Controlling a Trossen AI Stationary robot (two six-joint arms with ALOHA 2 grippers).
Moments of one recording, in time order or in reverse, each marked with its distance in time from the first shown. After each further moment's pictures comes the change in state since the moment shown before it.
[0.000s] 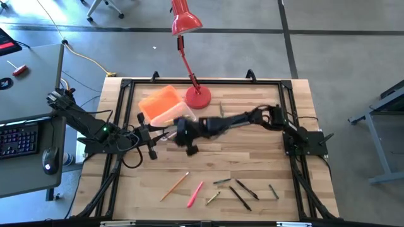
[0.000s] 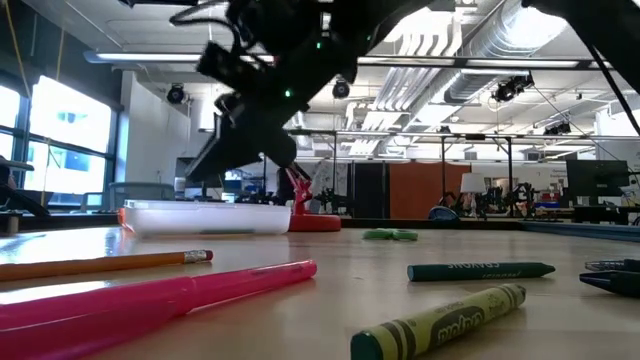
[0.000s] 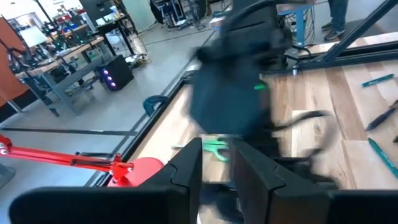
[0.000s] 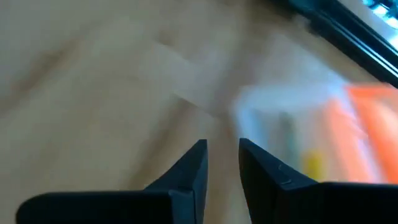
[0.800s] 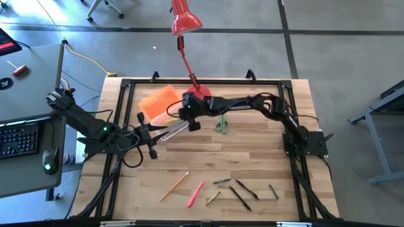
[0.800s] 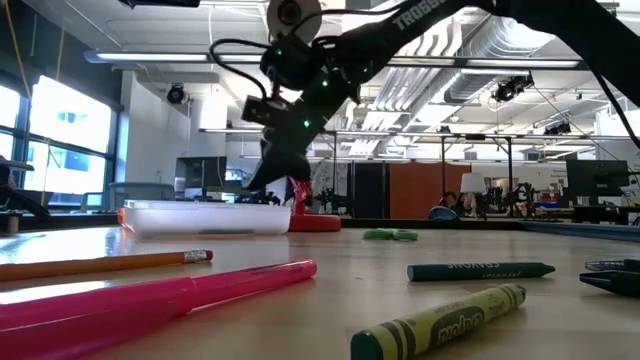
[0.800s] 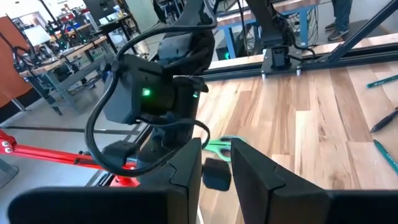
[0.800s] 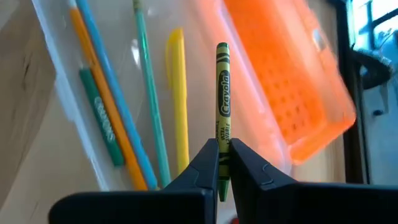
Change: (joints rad) left arm 0.000 0.000 0.000 0.002 -0.002 0.000; right arm -0.228 -0.021 -0.002 -0.064 0.088 -0.017
